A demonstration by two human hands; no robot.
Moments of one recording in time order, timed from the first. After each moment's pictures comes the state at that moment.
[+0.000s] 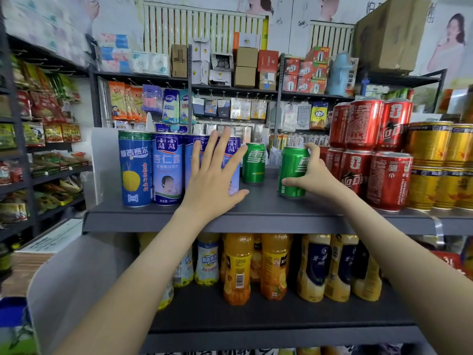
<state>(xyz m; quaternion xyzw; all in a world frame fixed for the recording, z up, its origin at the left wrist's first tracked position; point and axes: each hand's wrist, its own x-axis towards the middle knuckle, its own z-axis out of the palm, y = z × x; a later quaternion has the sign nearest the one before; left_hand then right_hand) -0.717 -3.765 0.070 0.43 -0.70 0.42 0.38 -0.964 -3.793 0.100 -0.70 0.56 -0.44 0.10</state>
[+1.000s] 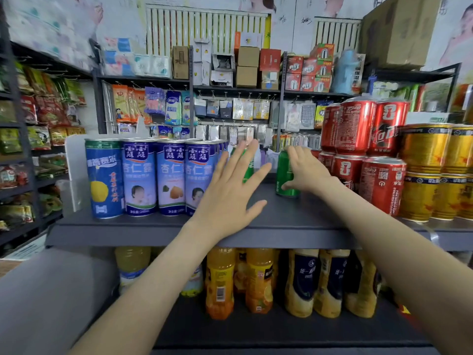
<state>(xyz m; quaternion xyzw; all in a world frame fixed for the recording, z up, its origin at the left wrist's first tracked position) -0.786 -3.750 0.076 0.38 -0.76 0.39 0.35 -0.991 -3.838 0.124 -0.77 0.57 -0.19 -0.22</state>
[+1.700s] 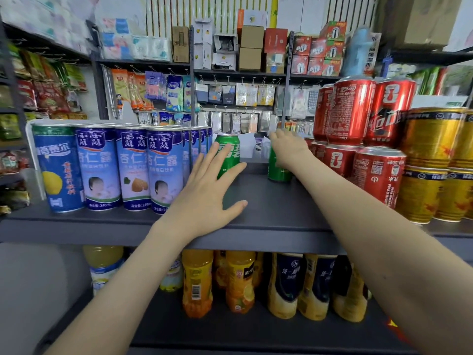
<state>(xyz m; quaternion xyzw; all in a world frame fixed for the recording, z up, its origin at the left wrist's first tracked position) -0.803 -3.767 0.066 0.45 -0.80 0.23 0.32 -0.995 -3.905 0.143 -0.75 0.58 -0.13 -0.28</state>
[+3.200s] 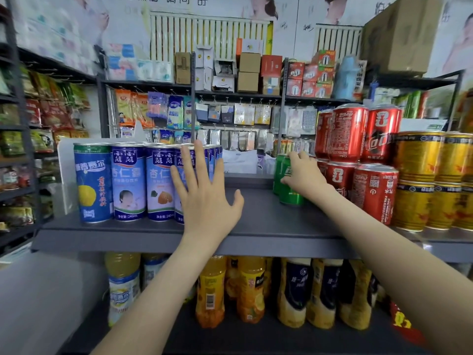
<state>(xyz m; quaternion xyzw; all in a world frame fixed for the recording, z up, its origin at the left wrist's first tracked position) -0.798 -3.762 0.061 0.58 -0.57 0.37 0.45 -0.998 -3.839 0.125 -0.72 0.61 -0.31 -0.12</state>
